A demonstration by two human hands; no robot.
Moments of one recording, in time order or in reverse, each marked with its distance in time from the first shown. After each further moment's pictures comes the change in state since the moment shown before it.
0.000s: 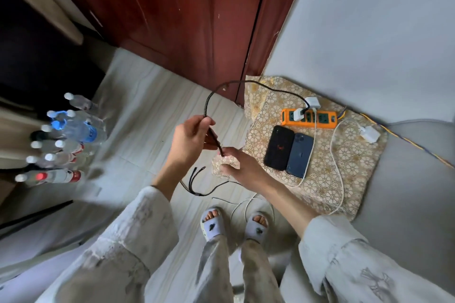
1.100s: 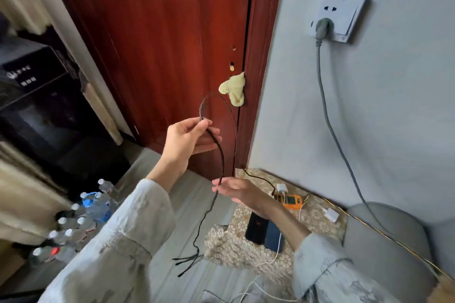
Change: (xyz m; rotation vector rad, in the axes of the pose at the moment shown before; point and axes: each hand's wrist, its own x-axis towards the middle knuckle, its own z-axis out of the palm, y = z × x) left_hand -0.112 0.246 0.006 -0.320 -0.018 0.356; right_hand -0.149 -0.125 -0.126 0.307 -0.121 -0.182
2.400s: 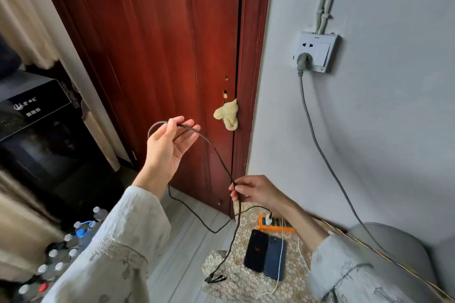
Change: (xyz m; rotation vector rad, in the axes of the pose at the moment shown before) left_hand 0.022 0.035 -0.010 -0.443 0.090 0.065; right_hand -0.026 -0.039 -0.046 -0.035 0.172 -0.173
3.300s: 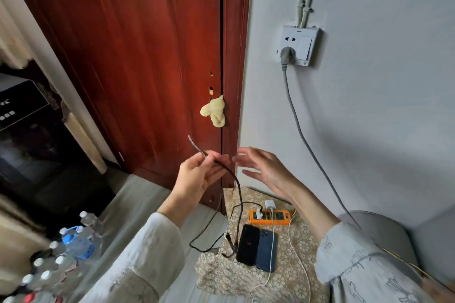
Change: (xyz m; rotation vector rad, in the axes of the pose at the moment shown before) left_hand -0.046 -0.076 0.023 0.232 -0.179 -0.224; right_hand -0.007 -0.018 -0.037 0.217 0.184 -0.058
